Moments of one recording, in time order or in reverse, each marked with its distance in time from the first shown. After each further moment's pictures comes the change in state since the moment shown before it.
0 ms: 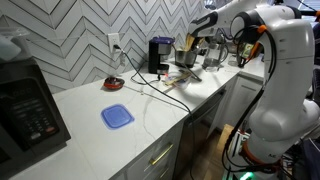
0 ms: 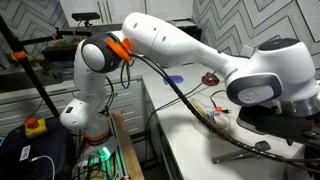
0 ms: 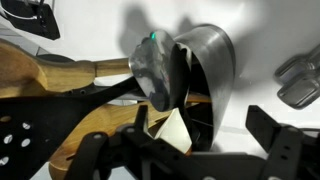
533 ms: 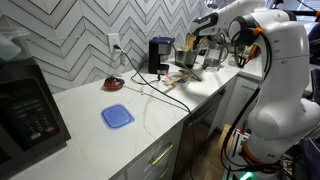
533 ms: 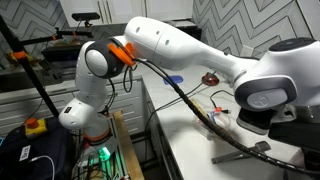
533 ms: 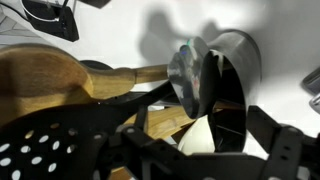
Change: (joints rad) arm -0.062 0.060 0.022 0.108 0.001 -0.017 -0.037
